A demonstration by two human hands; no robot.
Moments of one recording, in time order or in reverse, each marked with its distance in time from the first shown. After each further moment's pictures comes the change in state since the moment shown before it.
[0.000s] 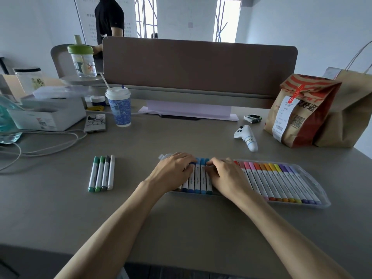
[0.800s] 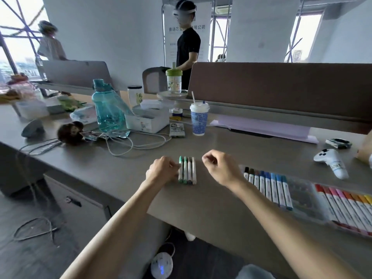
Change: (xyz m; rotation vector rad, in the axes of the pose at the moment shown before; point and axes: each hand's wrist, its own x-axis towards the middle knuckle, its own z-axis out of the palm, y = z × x) left_hand -0.130 -0.113 -0.121 -0.031 0.146 -1.005; right_hand 0.060 -0.184 0.053 0.450 -0.048 -0.187
